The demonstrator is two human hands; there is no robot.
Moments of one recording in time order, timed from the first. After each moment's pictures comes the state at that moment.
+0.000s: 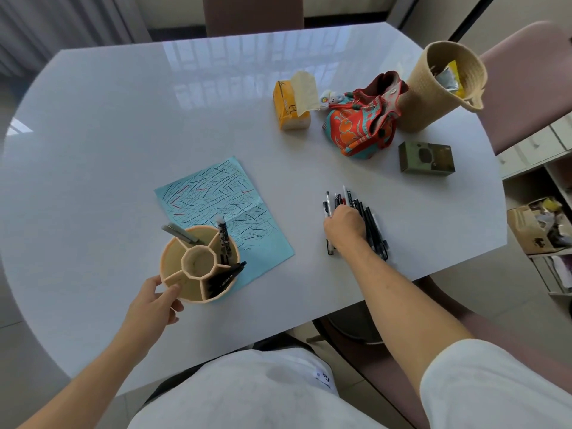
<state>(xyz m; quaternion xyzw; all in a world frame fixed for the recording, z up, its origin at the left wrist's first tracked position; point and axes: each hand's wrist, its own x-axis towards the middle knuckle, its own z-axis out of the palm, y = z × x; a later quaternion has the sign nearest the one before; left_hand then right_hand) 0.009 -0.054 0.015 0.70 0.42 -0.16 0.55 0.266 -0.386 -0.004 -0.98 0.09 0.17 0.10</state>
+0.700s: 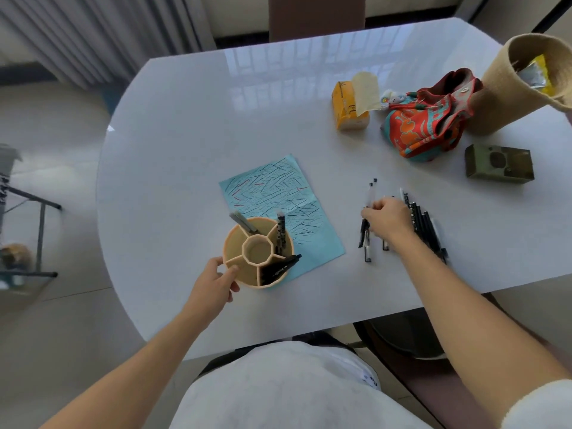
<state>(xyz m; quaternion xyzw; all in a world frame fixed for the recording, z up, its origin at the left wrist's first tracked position) 0.013 -0.057 0.032 0.72 0.40 -0.15 0.54 0.263 -0.358 0.025 -0.93 0.11 0.18 0.32</state>
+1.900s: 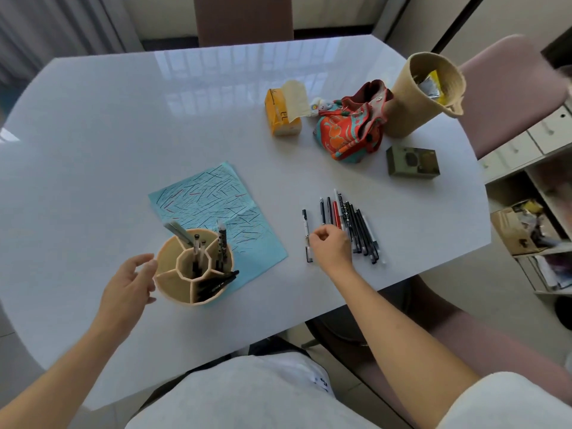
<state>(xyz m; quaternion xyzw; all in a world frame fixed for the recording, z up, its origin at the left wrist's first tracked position) 0.029 -0.021 0.021 0.75 0.37 -0.06 0.55 0.198 -0.381 0.015 -0.92 0.12 0.13 0.35</state>
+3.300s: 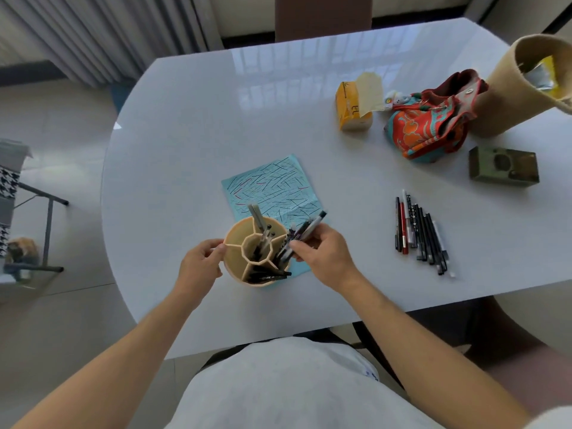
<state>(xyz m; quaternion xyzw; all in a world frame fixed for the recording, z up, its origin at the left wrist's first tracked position) 0.033 -0.030 0.033 0.73 0.40 -0.05 0.55 0.148 -0.271 0.051 -0.76 -0.04 0.27 0.59</state>
